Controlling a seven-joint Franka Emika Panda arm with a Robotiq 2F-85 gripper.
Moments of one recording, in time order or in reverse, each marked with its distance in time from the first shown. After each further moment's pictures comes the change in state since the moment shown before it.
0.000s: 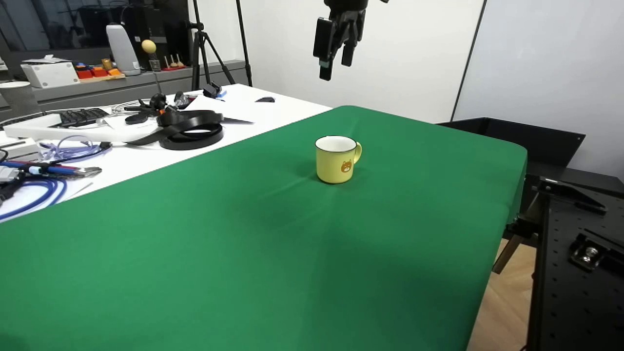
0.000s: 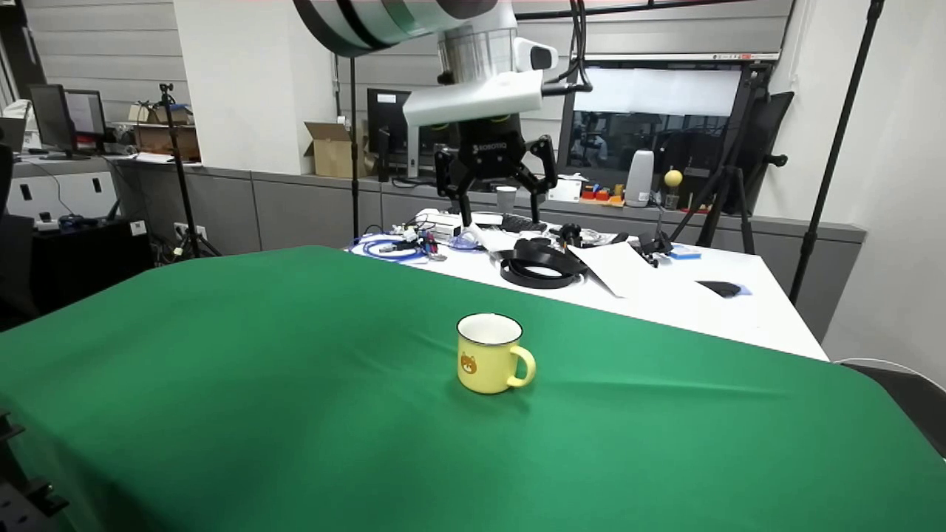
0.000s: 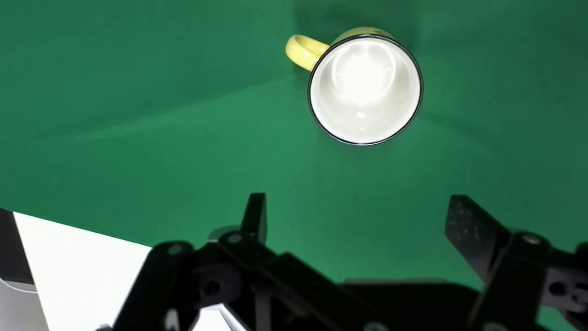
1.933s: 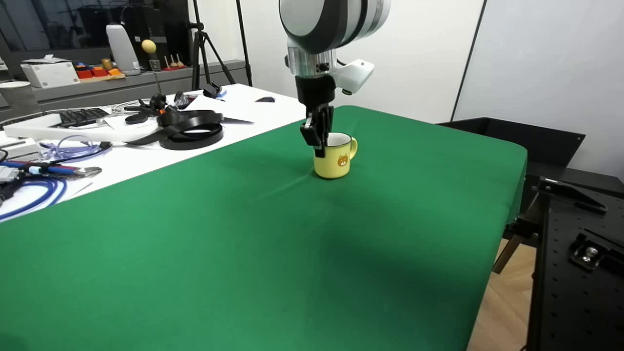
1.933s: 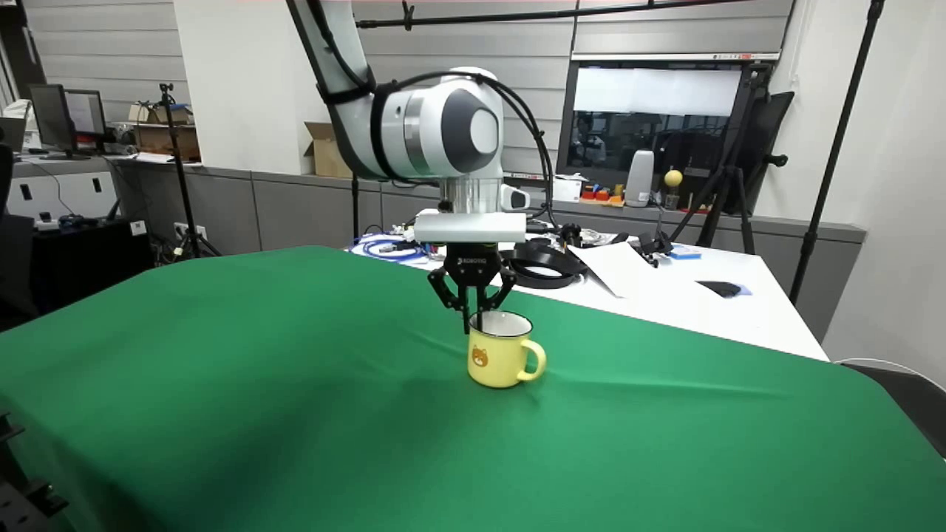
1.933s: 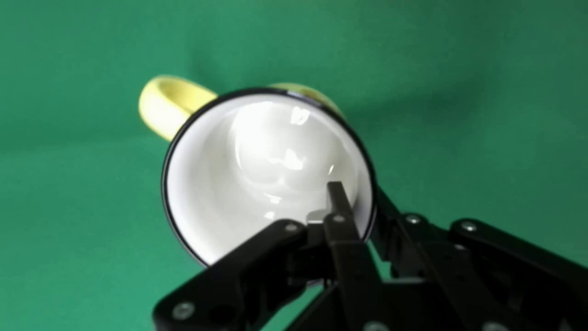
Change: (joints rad) arm 0.010 0.430 0.056 0.247 0.011 -0.085 -0.085
